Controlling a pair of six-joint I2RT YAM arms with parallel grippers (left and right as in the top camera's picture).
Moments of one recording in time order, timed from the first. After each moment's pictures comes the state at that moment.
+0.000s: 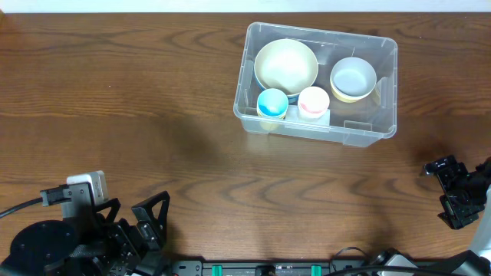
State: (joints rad) left arm -0.35 0.66 1.48 -1.48 0.02 -0.57; right arm -0.73 1.32 1.00 -1.22 -0.17 0.49
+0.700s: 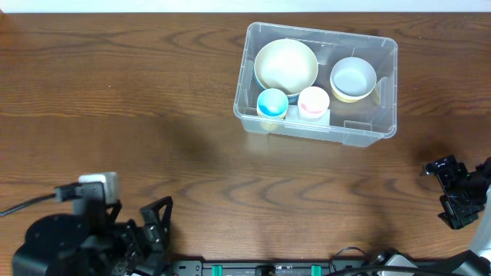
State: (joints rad) left arm -0.35 0.65 1.41 -1.47 0.02 -0.46; right arm -0.73 1.32 1.00 -1.22 -0.17 0.49
